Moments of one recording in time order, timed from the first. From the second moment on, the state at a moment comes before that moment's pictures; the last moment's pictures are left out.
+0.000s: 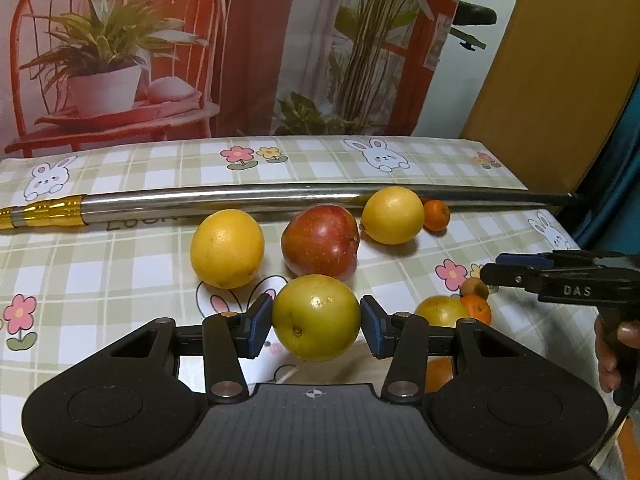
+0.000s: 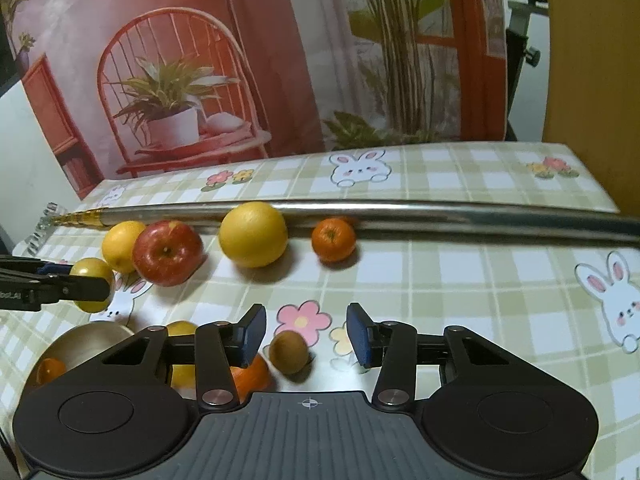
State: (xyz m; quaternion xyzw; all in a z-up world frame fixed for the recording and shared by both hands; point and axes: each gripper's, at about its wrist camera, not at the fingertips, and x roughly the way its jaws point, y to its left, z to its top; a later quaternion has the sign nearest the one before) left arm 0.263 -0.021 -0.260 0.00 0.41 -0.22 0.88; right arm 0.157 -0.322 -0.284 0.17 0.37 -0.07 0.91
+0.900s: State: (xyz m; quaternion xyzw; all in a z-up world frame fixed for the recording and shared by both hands) left arm 0.232 -0.008 -0.259 0.02 0.41 -0.23 0.88; right arm 0.162 -0.325 -0.305 0.25 0.39 -0.07 0.89
